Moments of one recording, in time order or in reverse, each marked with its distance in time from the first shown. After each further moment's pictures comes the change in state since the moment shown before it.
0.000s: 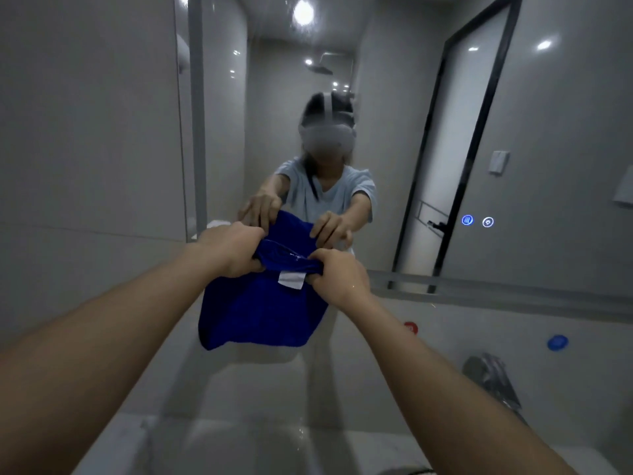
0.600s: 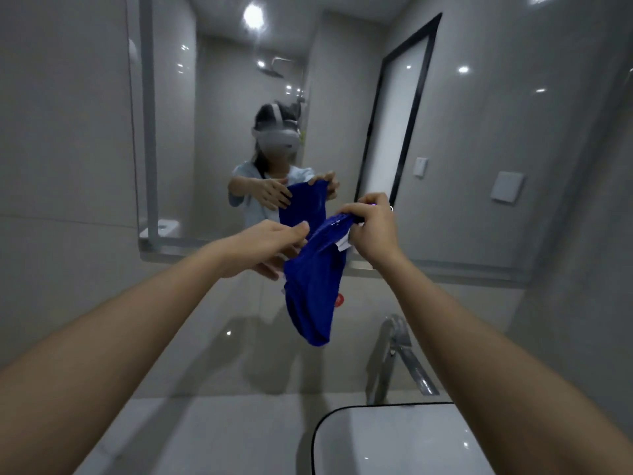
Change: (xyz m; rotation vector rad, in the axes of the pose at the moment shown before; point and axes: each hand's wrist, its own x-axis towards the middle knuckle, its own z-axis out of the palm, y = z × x) left_hand -0.091 0.122 -0.041 -1.119 -0.231 0.192; right_hand -0.092 0.067 -0.115 0.179 0.506 -0.016
